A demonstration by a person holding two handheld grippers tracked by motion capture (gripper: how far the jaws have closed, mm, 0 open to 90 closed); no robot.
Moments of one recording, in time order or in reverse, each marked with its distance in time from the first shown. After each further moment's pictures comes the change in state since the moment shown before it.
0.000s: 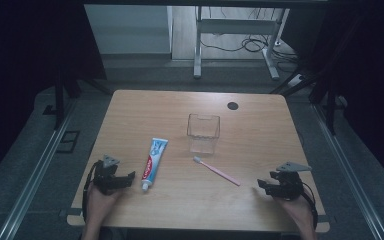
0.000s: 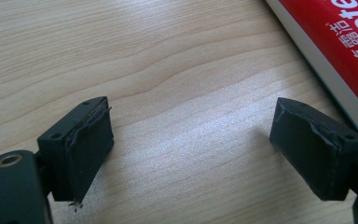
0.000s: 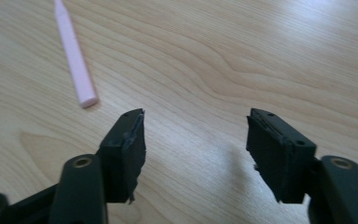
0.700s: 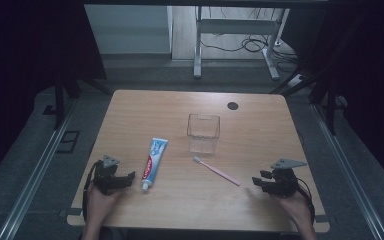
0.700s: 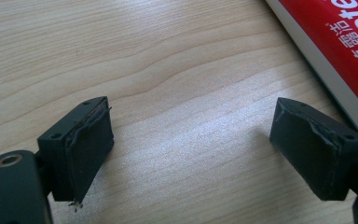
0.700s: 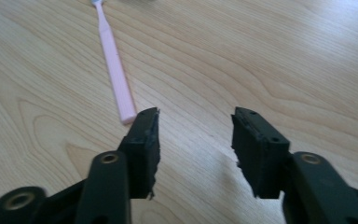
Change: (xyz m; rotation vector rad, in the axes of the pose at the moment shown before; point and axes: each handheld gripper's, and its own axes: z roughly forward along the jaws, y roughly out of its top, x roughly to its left) left arm 0.000 0.000 0.000 0.000 0.000 0.000; right arm 0.011 0.018 0.002 0.002 0.106 -0.034
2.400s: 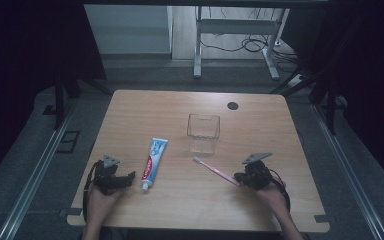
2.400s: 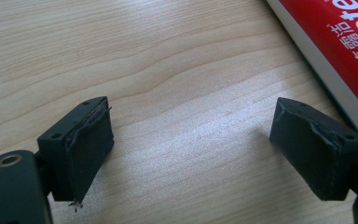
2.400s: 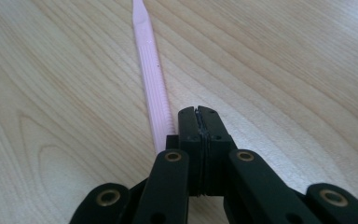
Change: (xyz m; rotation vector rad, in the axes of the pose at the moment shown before) left arm -0.001 0.000 0.000 0.002 0.006 -0.003; right arm 0.030 0.029 0.061 0.153 0.073 -0.089
